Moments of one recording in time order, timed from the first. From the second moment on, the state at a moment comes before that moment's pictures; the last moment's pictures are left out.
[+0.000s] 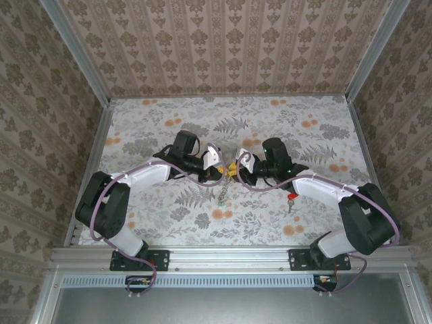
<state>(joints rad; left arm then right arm) -0.58 1.59 0.93 -0.14 0.87 0.63 0.49 1.43 0.73 0.14 -0.63 -0.45</state>
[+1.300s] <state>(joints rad) -0.57 1.57 0.92 -0.12 0.82 0.59 0.44 1.67 0.91 -0.40 -0.22 0.68</state>
